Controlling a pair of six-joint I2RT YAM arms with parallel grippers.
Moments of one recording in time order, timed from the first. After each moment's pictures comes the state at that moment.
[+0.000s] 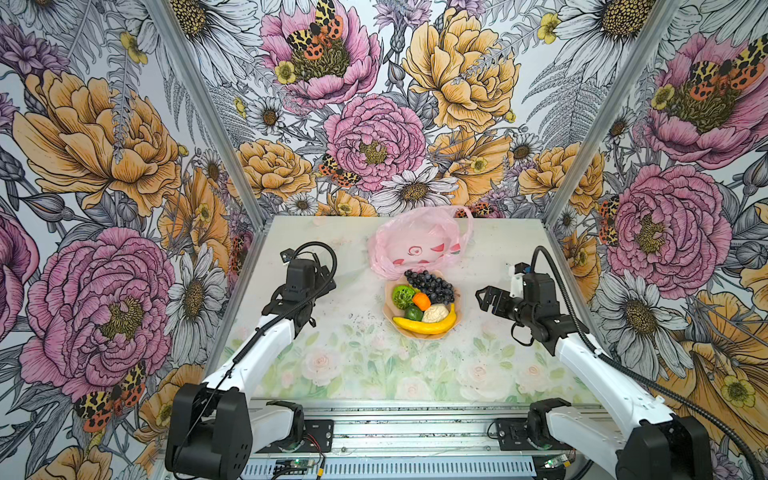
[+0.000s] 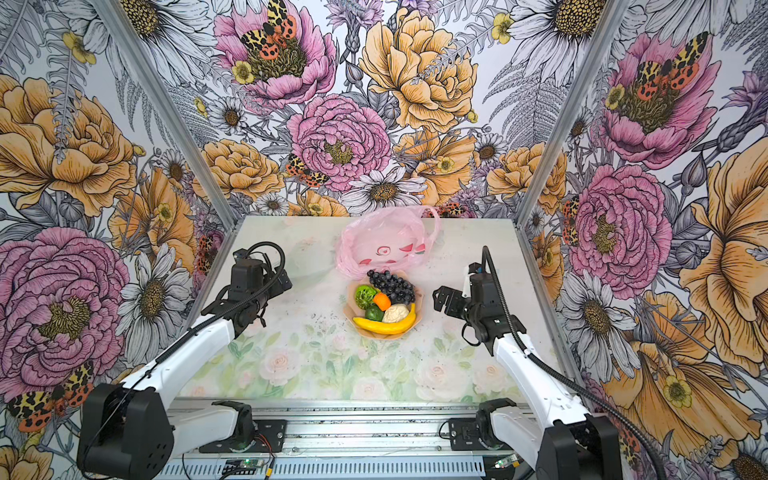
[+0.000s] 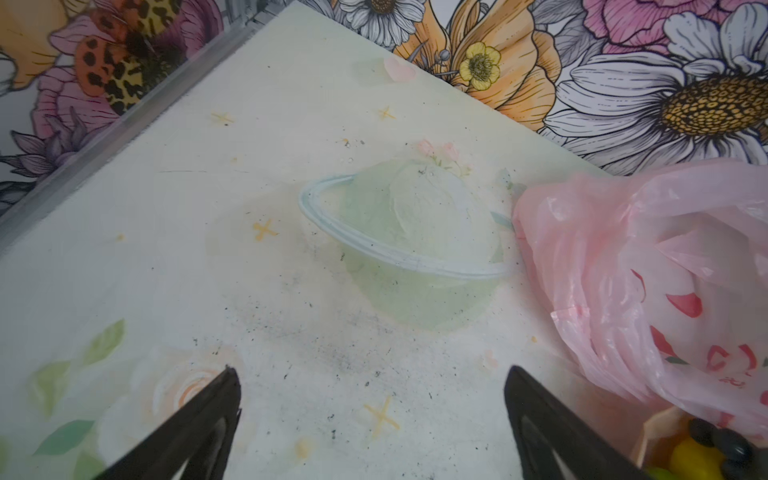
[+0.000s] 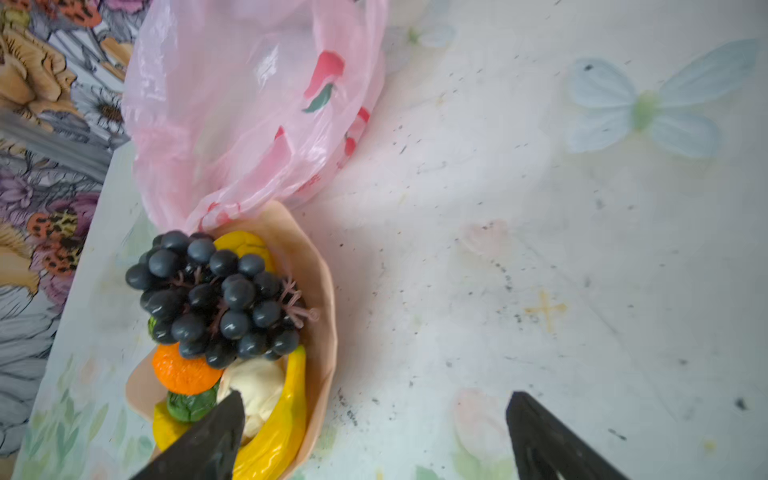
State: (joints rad) left arm -0.17 1.16 0.72 -0.22 -0.36 -0.51; right arm 0.08 1.01 0.66 -0.36 -0.15 0.43
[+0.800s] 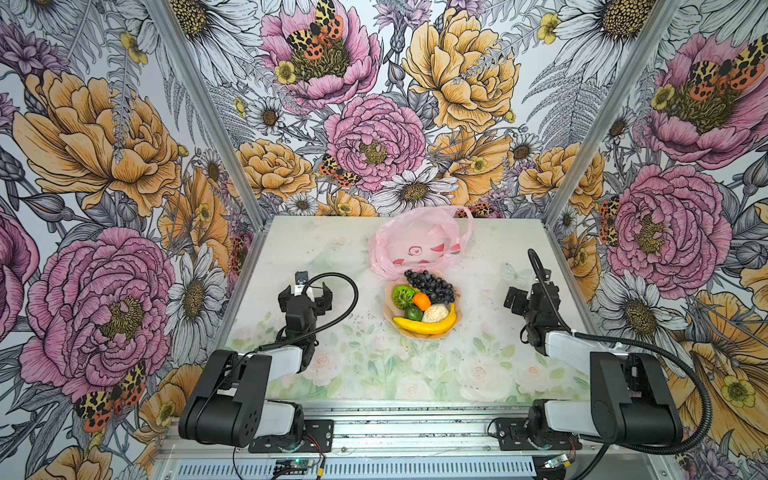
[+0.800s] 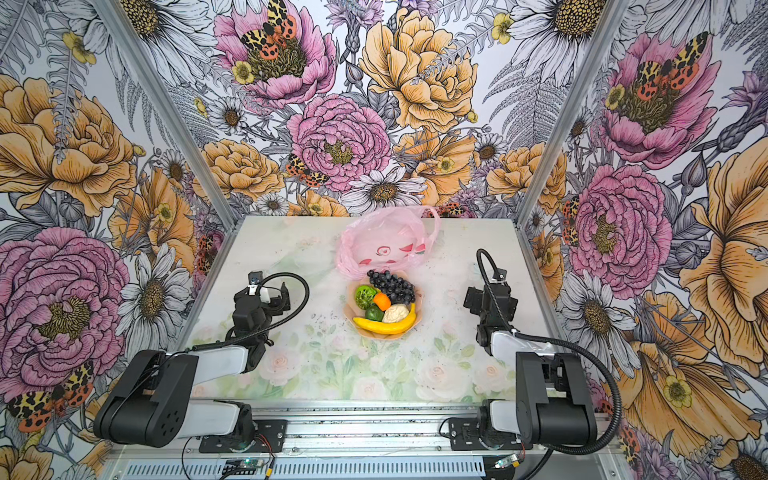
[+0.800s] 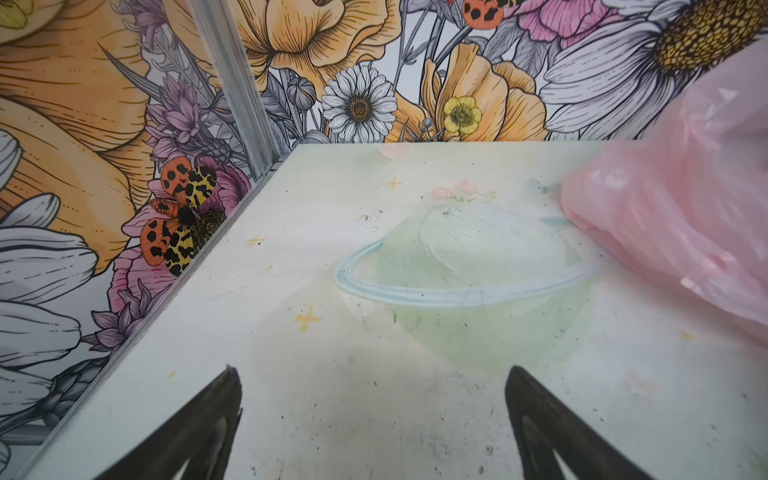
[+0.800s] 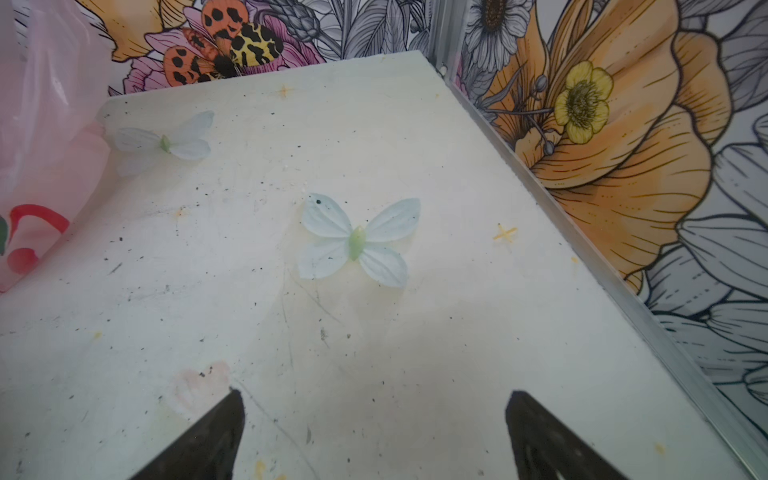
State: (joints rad) left arm -0.11 1.40 0.29 0.85 -0.29 0.01; right arm -0.06 1.34 0.40 0.44 0.17 0.12
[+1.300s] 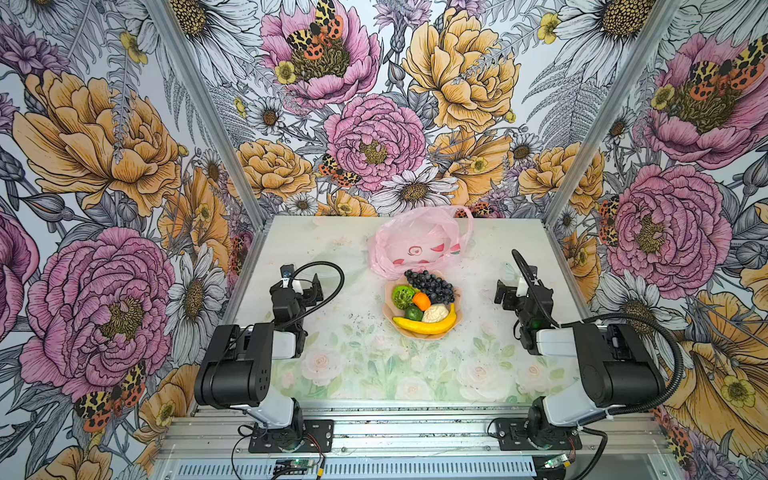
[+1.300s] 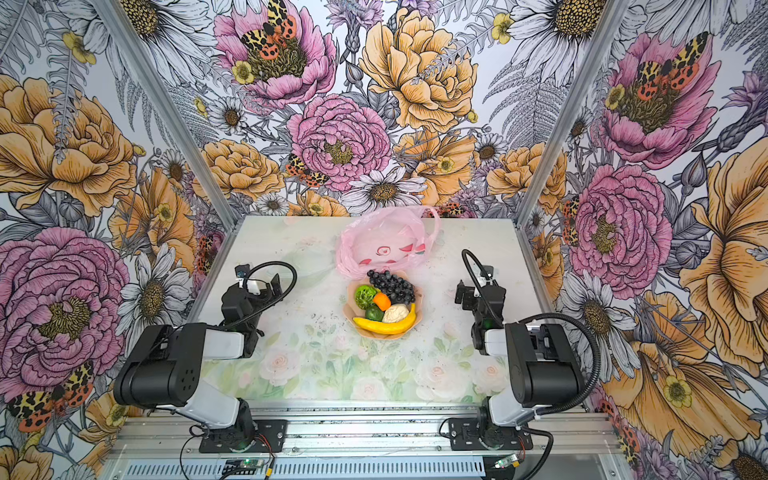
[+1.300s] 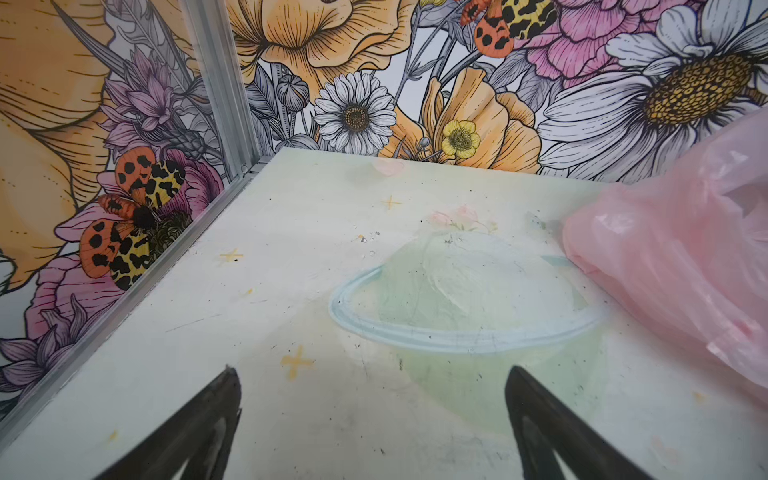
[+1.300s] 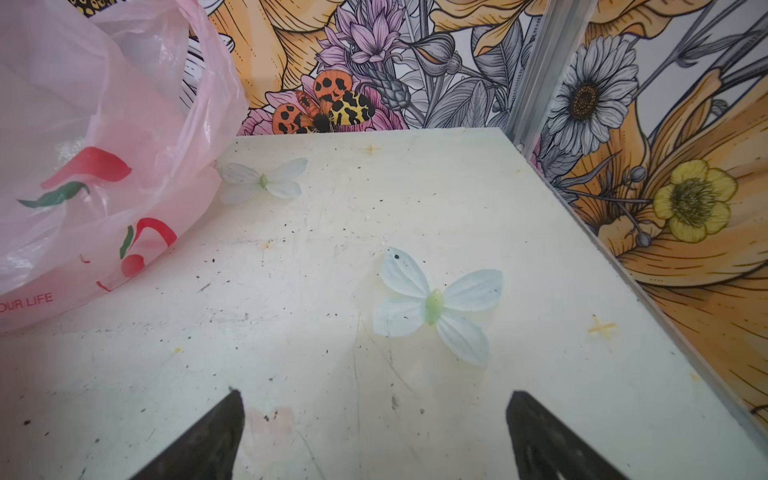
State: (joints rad) left arm 0.04 1.55 0.37 0.92 -0.07 -0.07; right arm -0.03 1.54 0.38 0.80 0.07 0.02
